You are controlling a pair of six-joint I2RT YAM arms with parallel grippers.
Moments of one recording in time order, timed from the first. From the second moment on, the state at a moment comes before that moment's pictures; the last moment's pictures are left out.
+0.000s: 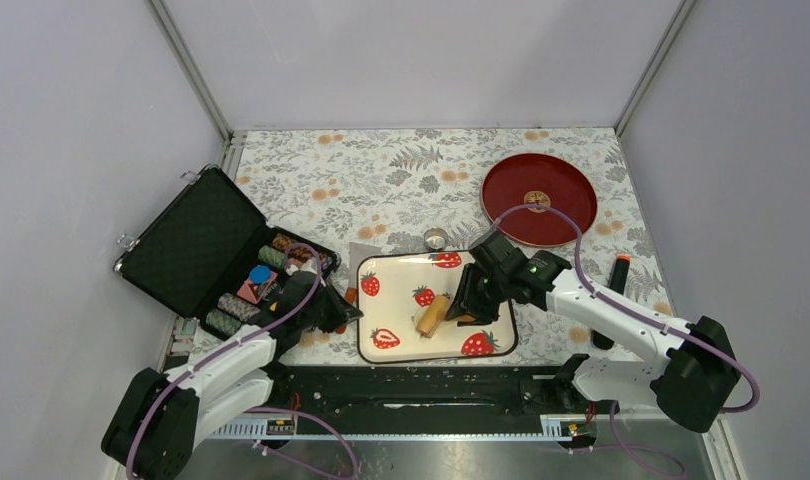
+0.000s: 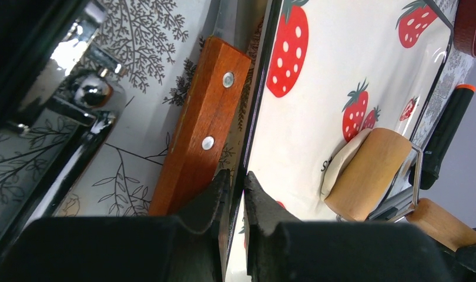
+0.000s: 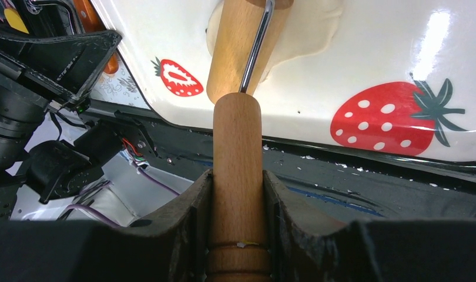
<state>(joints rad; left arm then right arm) -0.46 0.91 0.19 -0.06 0.18 -1.00 0.79 1.19 0.84 -0.75 -0.21 1.09</state>
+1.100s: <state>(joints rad) -0.42 0.81 0.17 -0.14 0.19 -0.98 0.70 1.21 0.74 -0.62 -0.42 1.09</state>
